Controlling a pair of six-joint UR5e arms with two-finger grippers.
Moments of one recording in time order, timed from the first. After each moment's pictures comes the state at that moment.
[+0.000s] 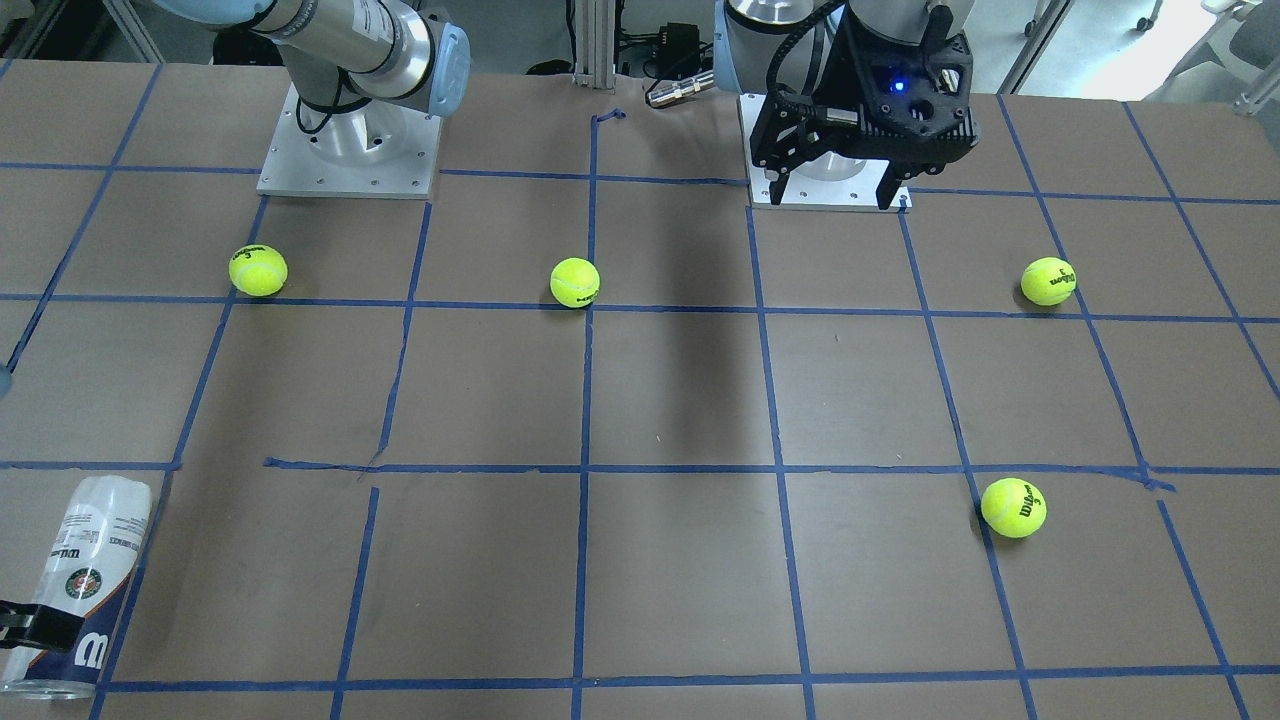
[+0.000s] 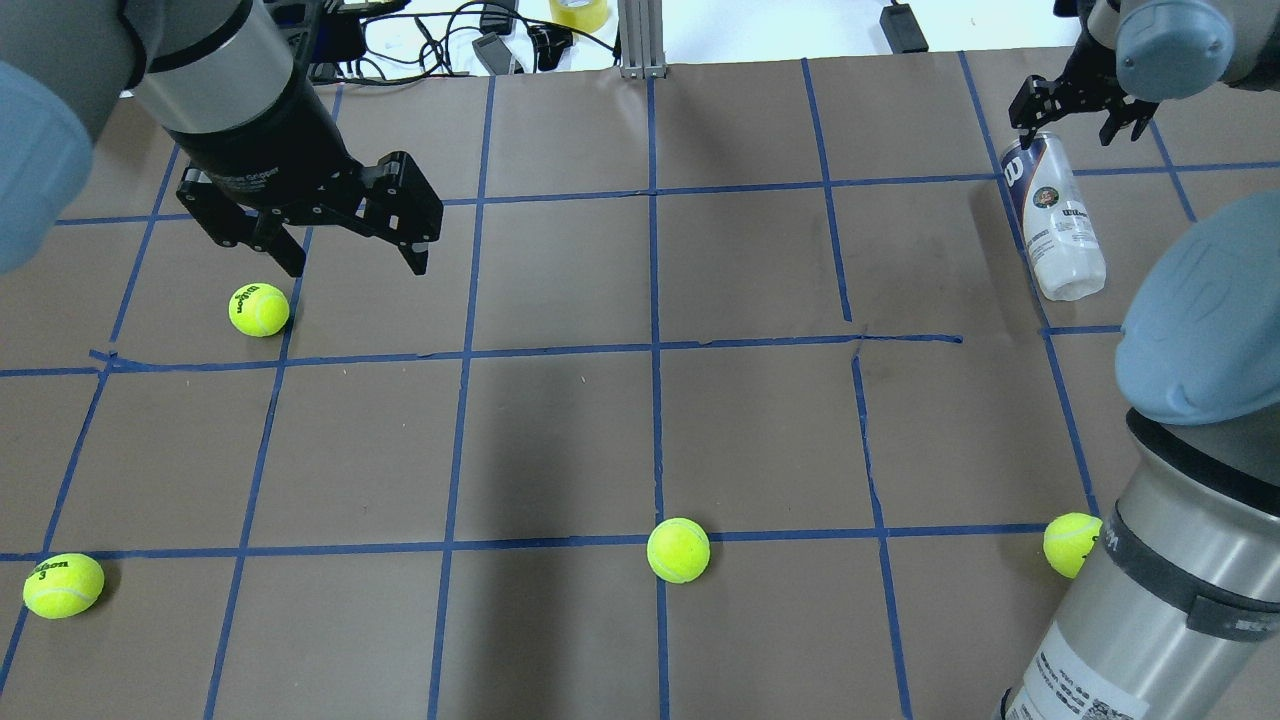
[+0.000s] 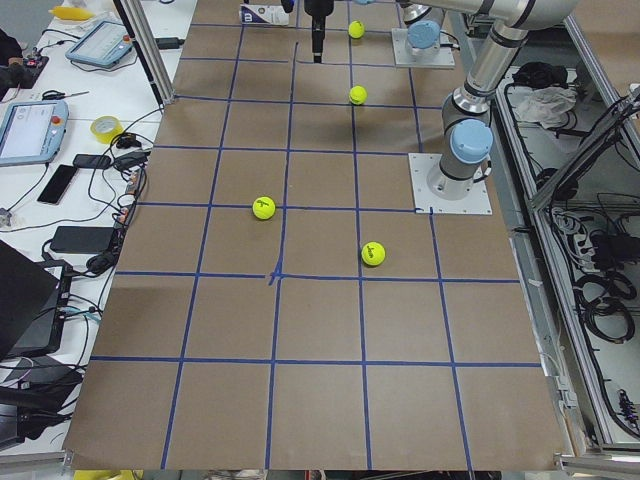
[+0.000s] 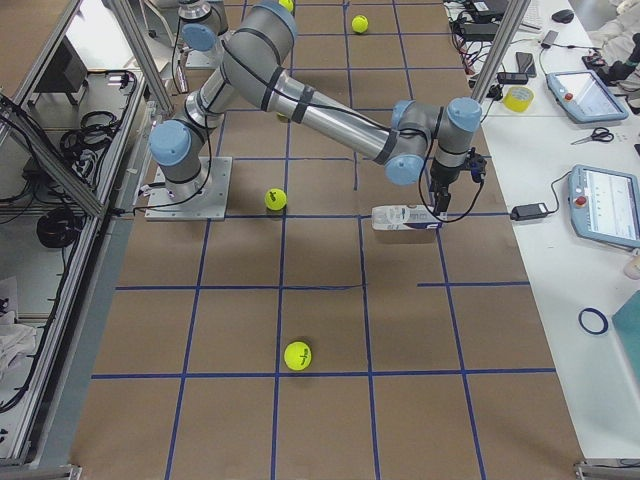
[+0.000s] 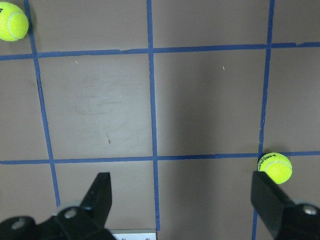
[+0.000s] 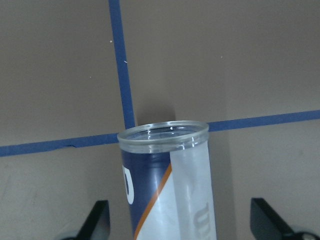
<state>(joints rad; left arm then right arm) -1.66 -1.51 -1.53 -1.67 1.58 -0.07 1.25 -0.85 1.19 -1.97 -1.66 -0.24</state>
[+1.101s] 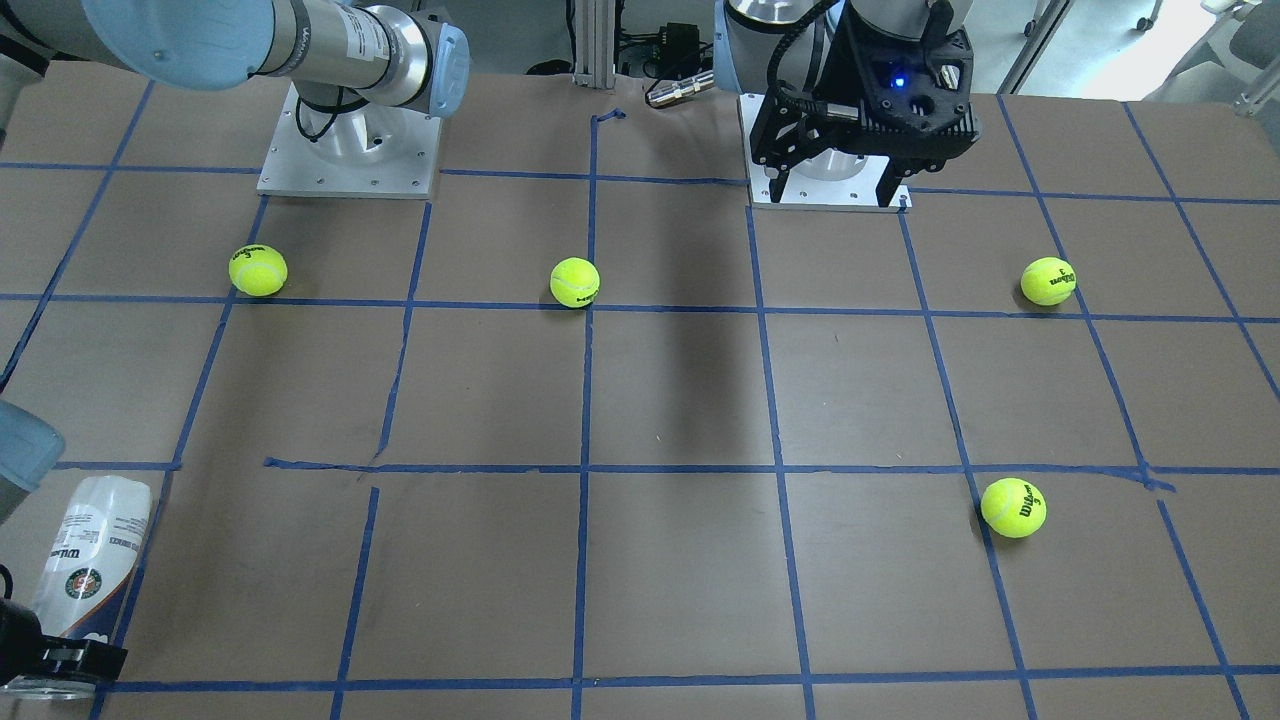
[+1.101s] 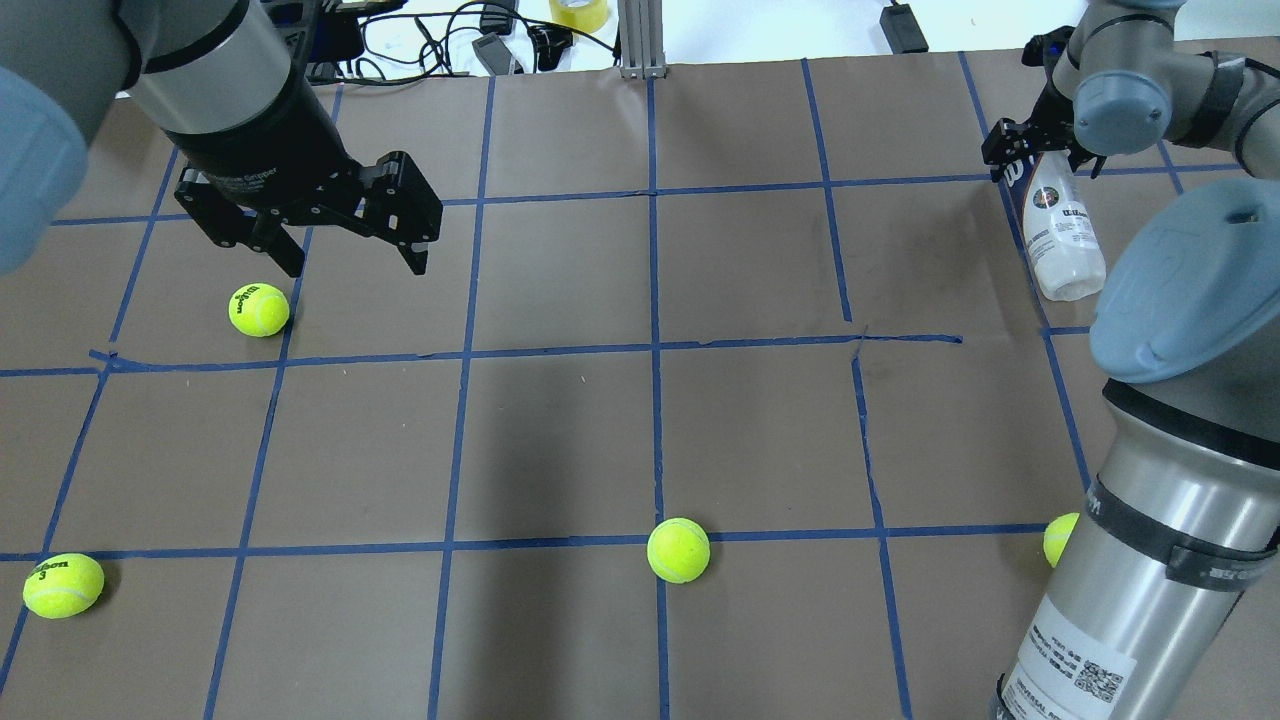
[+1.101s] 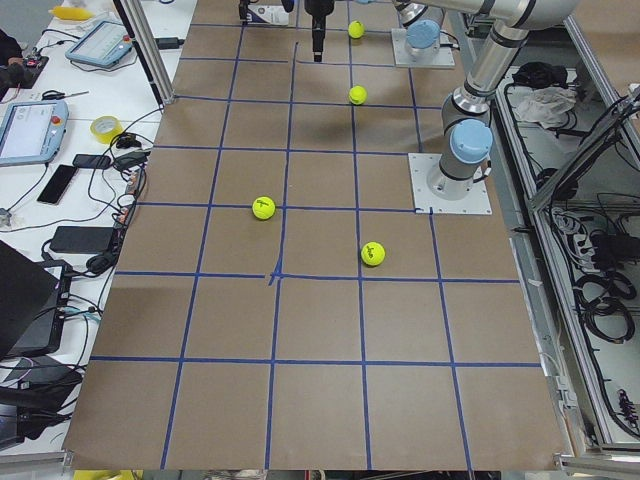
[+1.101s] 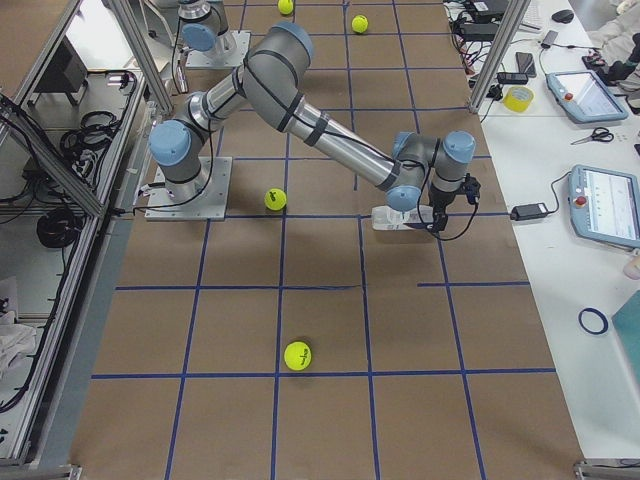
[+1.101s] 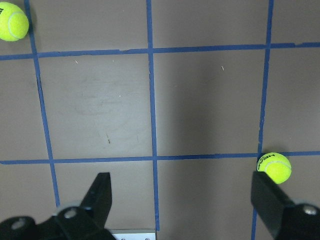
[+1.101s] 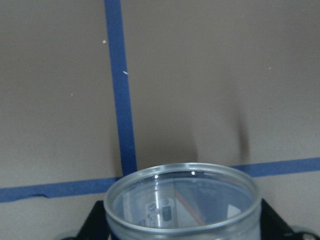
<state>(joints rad) -1.66 -1.51 -1.53 -1.67 1.58 -0.07 1.24 -0.74 1.20 -2.10 -1.63 -0.27</state>
